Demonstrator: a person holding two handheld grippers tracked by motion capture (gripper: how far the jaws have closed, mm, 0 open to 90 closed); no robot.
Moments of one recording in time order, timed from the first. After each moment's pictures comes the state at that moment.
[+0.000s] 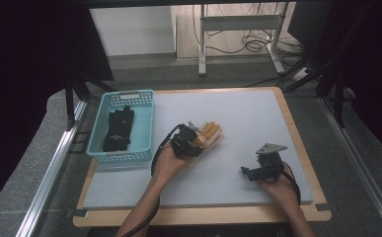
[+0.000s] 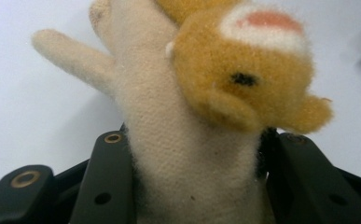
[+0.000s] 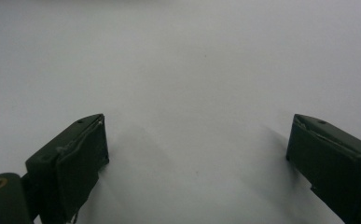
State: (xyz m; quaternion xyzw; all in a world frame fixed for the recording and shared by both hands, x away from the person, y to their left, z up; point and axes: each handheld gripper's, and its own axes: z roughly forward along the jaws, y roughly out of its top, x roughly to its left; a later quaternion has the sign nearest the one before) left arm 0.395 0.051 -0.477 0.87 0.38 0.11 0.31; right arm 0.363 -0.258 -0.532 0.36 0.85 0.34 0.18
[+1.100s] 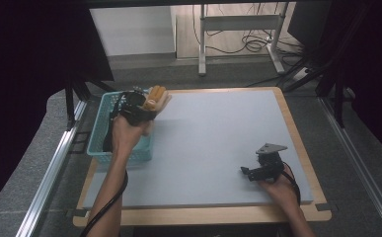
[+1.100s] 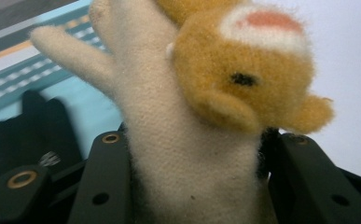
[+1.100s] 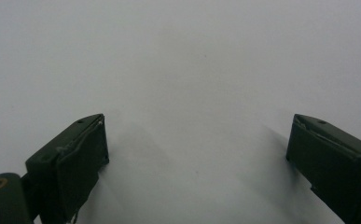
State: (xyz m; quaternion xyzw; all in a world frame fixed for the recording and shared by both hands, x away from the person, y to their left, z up) left arm 0.436 0.200 -0.406 0.77 0.54 0.18 0.28; right arm 0.363 -0.258 -0.532 0.36 0.85 0.34 0.18
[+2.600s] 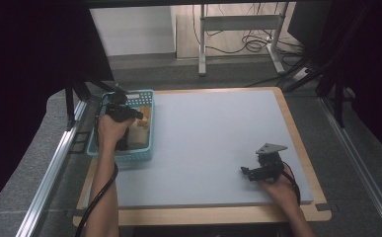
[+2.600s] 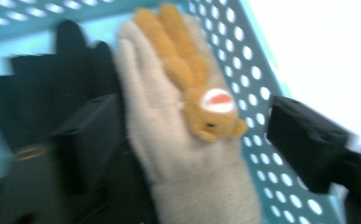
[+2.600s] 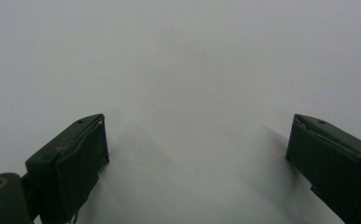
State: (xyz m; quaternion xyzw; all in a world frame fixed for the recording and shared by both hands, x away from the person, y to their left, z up) left arm 0.474 0.263 -0.443 0.73 0.62 0.12 0.25; right arm 0.363 -0.258 -0.533 0.36 0.85 0.34 0.18
